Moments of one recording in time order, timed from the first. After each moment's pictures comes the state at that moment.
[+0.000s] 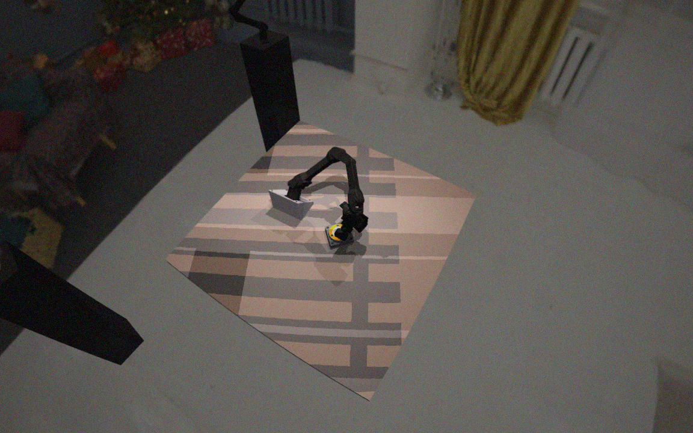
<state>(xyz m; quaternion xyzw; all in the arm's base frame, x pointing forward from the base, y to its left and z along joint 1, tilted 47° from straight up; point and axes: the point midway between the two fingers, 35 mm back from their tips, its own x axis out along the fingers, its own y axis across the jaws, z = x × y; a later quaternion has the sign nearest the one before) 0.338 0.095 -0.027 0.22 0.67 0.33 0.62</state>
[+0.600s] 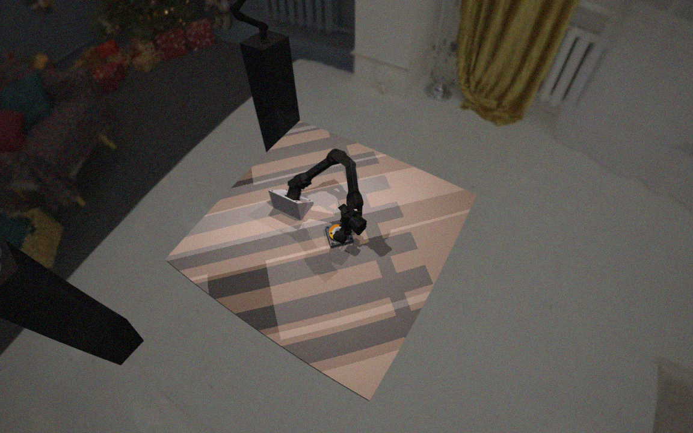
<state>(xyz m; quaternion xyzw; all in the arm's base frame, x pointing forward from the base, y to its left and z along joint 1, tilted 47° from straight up) 0.344 0.082 -0.038 0.22 0.67 0.33 0.62</state>
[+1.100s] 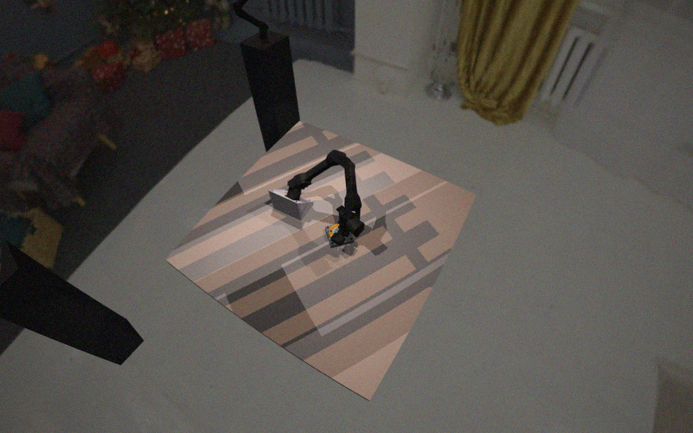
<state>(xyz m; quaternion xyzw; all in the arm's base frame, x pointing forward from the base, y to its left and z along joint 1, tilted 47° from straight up) 0.343 0.070 -0.048 0.22 0.67 0.33 0.62</state>
